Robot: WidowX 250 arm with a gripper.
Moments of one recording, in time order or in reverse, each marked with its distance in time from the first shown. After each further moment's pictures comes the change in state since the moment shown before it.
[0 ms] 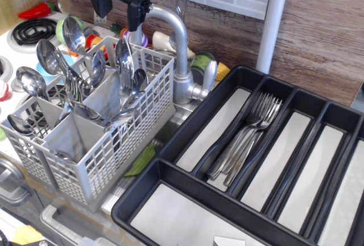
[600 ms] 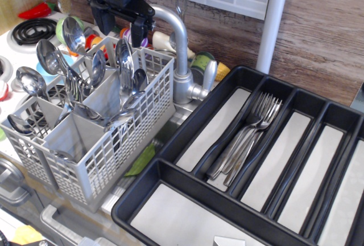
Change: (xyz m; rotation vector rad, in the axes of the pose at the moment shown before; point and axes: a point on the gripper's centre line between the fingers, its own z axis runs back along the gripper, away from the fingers) arm -0.006 -0.008 -0.028 -0.012 -0.034 0.043
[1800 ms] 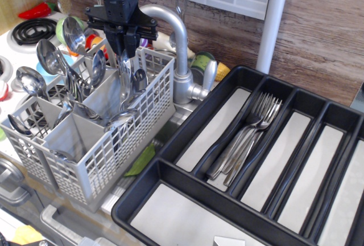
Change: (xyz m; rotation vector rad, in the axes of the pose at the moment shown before) arm -0.007 -0.003 -0.018 -0.027 0.020 0.182
